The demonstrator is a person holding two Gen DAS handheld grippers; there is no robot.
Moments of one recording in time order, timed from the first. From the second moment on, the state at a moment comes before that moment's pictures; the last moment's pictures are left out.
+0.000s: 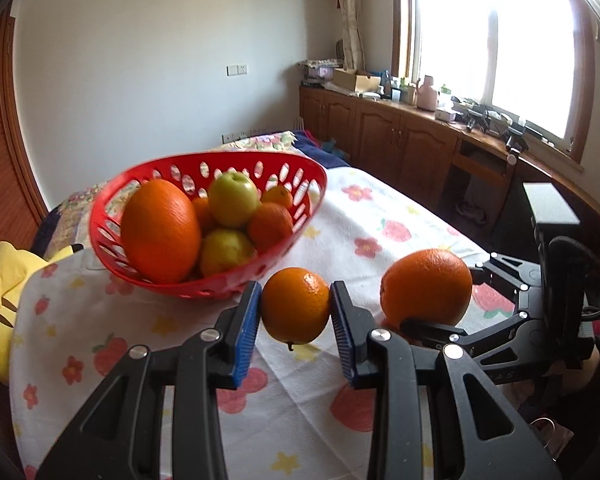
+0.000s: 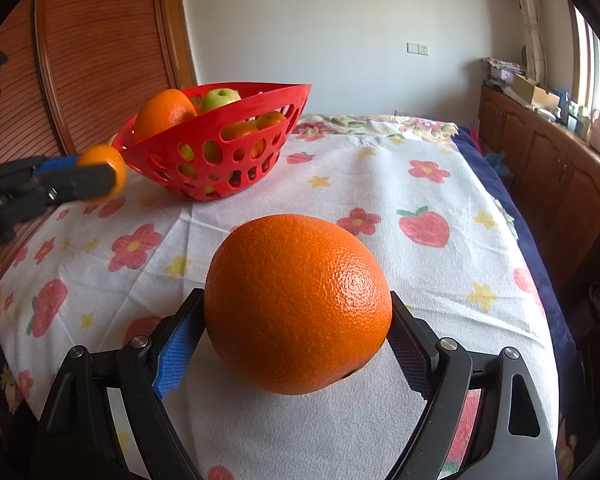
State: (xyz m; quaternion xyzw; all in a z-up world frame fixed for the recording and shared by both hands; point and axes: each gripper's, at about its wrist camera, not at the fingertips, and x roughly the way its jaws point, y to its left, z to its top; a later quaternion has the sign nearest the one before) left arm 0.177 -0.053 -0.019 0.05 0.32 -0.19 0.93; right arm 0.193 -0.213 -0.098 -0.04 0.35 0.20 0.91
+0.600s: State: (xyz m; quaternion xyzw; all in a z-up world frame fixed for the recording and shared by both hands) left arm 0.184 -0.022 0.015 0.05 0.28 -0.16 0.94; right arm 0.197 -0.215 -0.062 -0.05 0.34 0.23 0.91
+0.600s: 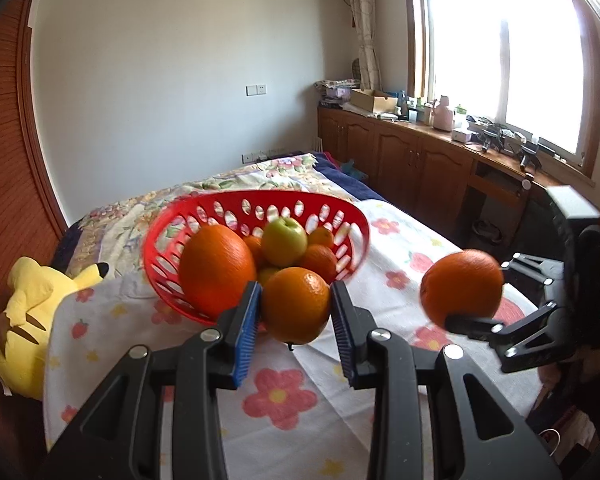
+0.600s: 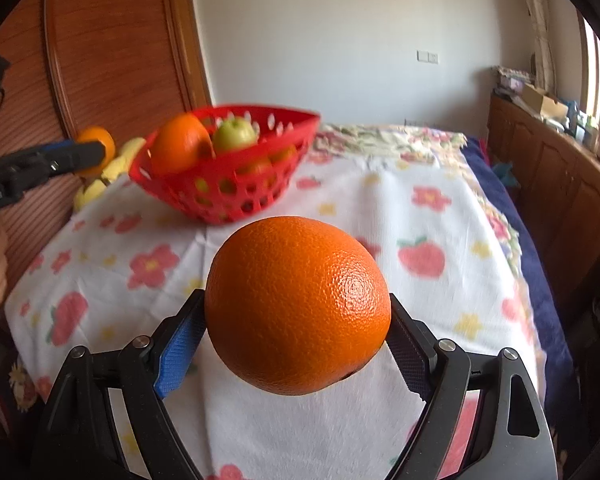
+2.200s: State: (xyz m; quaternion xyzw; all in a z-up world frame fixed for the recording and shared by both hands) left arm 0.331 0.037 -0.001 0.02 0.31 -0.12 0.94; right arm 0.397 -0.070 -0.010 -0.17 0.36 0.33 0.85
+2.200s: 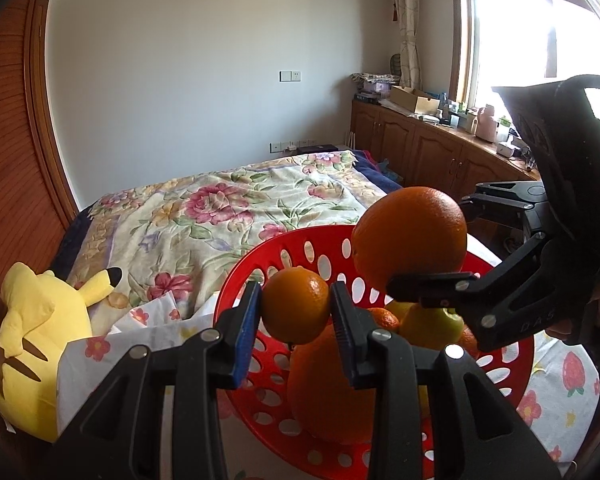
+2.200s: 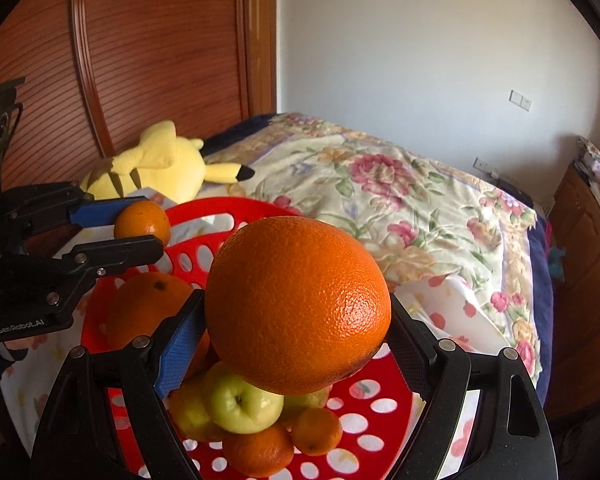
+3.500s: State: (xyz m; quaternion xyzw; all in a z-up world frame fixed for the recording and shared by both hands) left arm 0.288 0.039 0.001 0.01 0.30 -0.11 0.95; right arm 0.366 -0.081 0.000 -0.15 0.33 0.29 0.89
